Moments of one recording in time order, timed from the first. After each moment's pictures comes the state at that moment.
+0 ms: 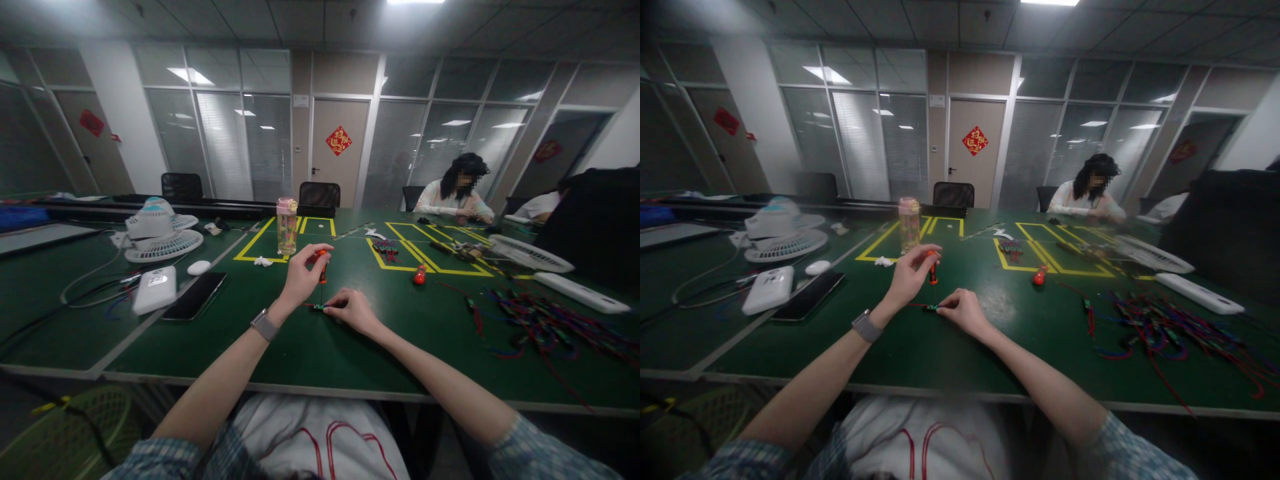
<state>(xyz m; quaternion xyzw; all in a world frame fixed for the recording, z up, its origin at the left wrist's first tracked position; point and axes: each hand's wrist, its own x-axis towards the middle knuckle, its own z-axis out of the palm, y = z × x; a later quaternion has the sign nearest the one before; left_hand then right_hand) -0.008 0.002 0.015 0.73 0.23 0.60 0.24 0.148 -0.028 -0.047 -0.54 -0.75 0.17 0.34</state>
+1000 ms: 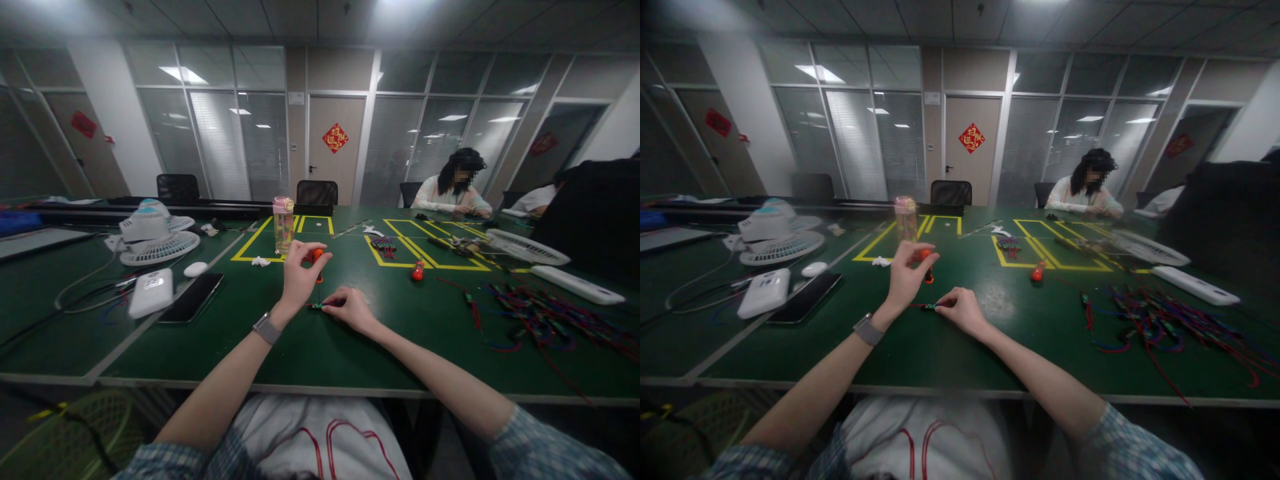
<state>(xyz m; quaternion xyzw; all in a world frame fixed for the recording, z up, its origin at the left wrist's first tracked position) -0.004 -0.004 0.015 0.69 0.28 0.65 0.13 0.147 -0.027 -0.053 -0.53 -0.75 0.16 0.36</state>
